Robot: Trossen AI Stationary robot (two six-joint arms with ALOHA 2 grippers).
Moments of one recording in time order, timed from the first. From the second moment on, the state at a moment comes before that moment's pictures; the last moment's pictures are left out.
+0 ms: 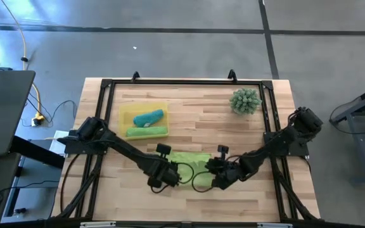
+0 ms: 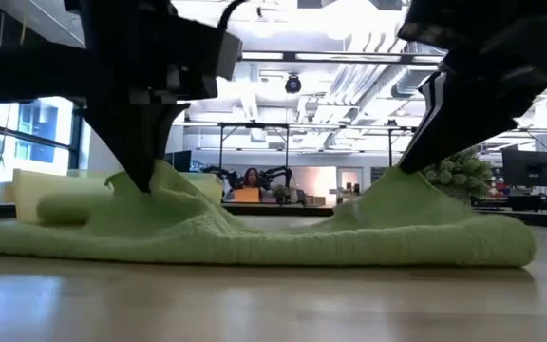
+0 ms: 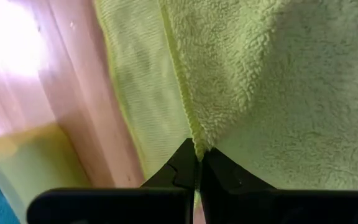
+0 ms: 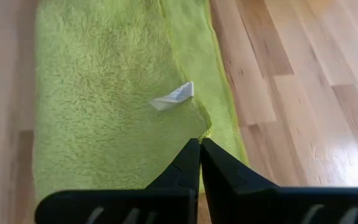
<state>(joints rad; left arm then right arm) -0.35 1.99 1.44 -1.05 -0.32 -0.21 0.58 1.68 0.93 -0.34 0.59 0.54</state>
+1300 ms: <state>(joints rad) -0.21 1.99 1.43 -1.10 -0.27 -0.31 0.49 1.68 0.93 -0.39 0.54 0.46</state>
